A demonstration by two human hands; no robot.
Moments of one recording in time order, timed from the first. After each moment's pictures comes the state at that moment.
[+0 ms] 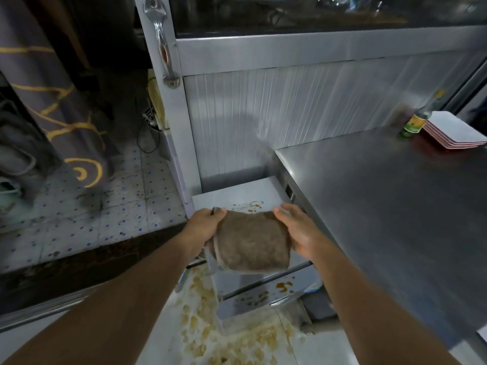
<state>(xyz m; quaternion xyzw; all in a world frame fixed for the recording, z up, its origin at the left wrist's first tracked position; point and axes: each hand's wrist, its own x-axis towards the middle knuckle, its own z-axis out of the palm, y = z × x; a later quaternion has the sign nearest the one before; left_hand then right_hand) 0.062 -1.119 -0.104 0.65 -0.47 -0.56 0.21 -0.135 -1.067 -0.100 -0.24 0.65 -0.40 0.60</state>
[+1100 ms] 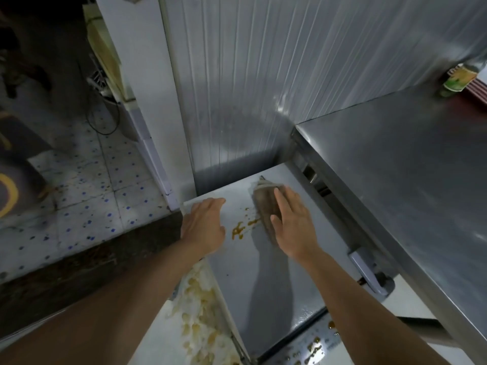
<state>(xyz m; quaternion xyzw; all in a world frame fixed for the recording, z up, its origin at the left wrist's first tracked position) 0.081 -1.258 -0.252 0.53 -0.80 -0.28 0.02 -0.108 -1.180 -0.261 -0.59 0.79 -0.12 0.11</state>
